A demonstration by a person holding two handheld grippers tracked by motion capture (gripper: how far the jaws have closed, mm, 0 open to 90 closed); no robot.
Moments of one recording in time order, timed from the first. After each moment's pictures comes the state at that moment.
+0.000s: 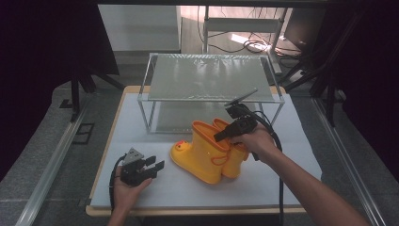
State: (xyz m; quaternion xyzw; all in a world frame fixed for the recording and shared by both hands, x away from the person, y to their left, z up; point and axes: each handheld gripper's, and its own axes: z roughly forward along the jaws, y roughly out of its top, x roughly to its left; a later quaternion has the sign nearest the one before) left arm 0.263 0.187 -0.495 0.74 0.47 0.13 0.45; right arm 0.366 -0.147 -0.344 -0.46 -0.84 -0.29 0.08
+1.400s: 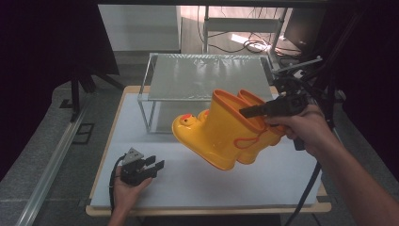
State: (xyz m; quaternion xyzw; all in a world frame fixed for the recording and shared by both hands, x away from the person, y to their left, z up) left arm 0.264 0.187 -0.495 0.74 0.48 0.13 0.45; right arm 0.323 -0.214 -0.217 -0.42 -0.80 -0.42 0.06
